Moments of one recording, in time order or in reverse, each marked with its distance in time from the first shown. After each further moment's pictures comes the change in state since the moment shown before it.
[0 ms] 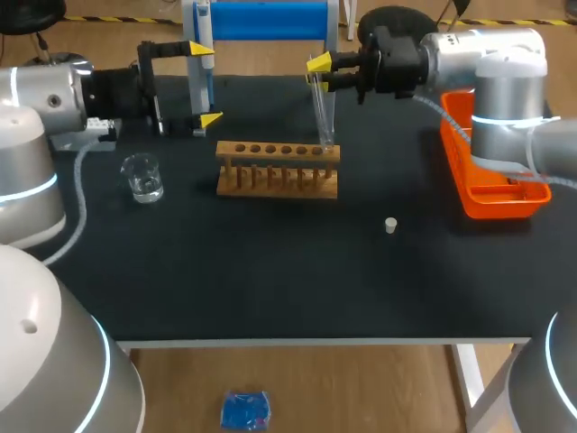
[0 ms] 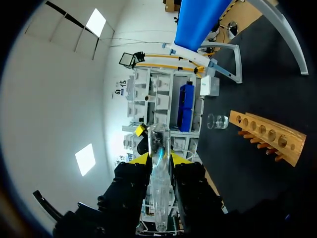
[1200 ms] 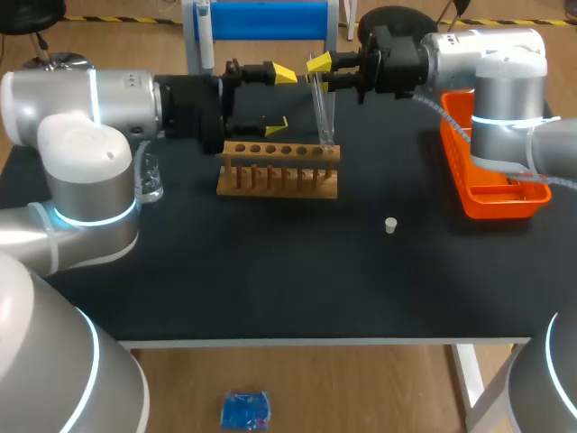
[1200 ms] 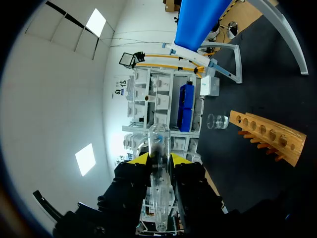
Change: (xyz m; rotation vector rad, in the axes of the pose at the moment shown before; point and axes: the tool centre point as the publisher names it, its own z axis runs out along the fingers) left arm 0.030 -0.042 0.107 -0.003 0.077 0.651; right arm 0.000 0.000 0.000 0.000 0.000 0.000
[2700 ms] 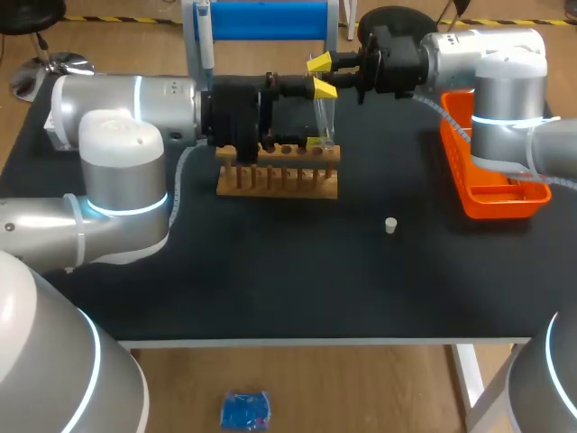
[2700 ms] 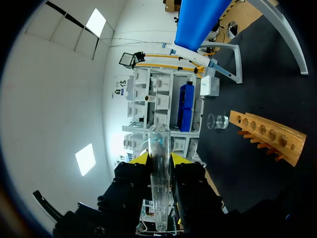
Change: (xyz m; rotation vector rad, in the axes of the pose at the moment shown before) left arm -0.005 -0.037 0.053 0.118 -0.052 -0.043; right arm 0.000 0.000 0.000 0.000 0.000 0.000
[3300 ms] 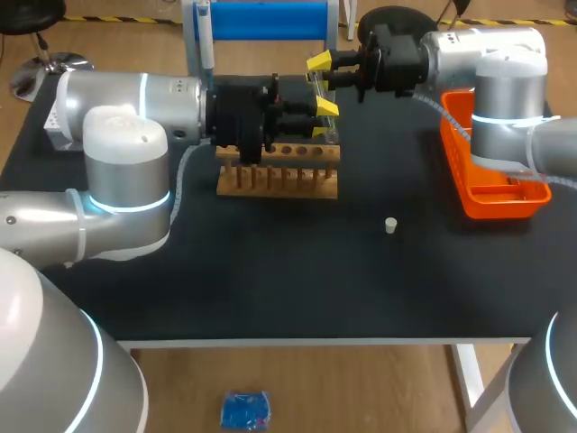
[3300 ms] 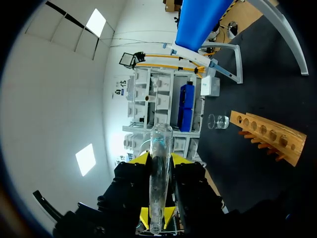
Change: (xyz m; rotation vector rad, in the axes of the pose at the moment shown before) left arm 0.003 -0.002 0.006 0.021 0.025 0.002; right arm 0.002 0.001 0.000 0.000 0.000 0.001
